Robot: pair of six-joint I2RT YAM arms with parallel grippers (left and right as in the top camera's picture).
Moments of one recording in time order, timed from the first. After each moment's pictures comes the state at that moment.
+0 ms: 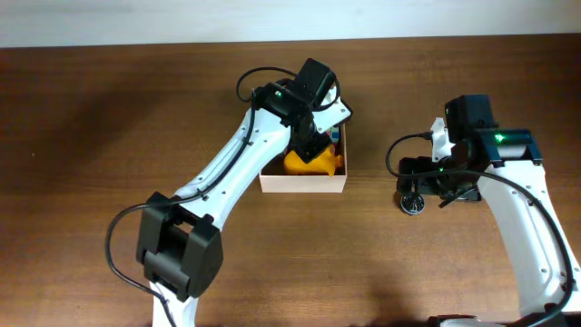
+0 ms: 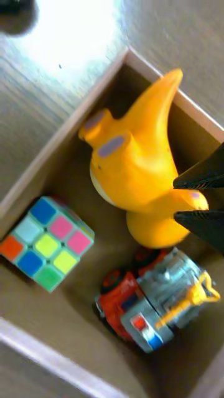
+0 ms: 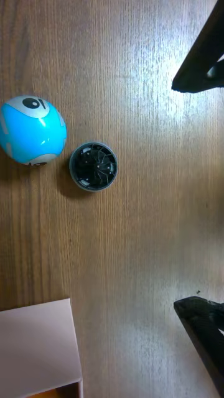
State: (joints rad) left arm -0.59 2.06 1.89 -1.05 0.09 0.35; right arm 0.00 1.46 1.29 -1.23 -0.10 0.10
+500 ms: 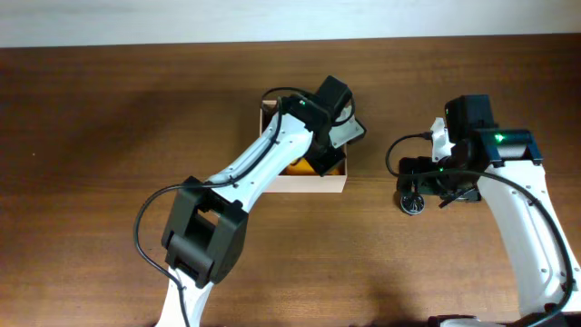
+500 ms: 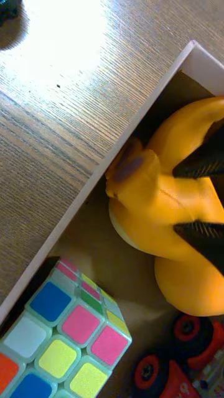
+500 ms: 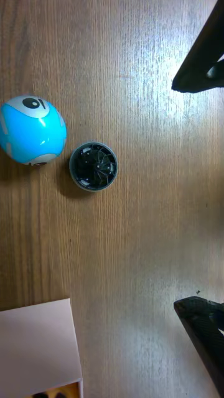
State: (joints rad) left arm -0.65 2.19 1.90 -1.03 0.15 0.33; right arm 0.00 1.46 1.29 -1.23 -0.10 0.10
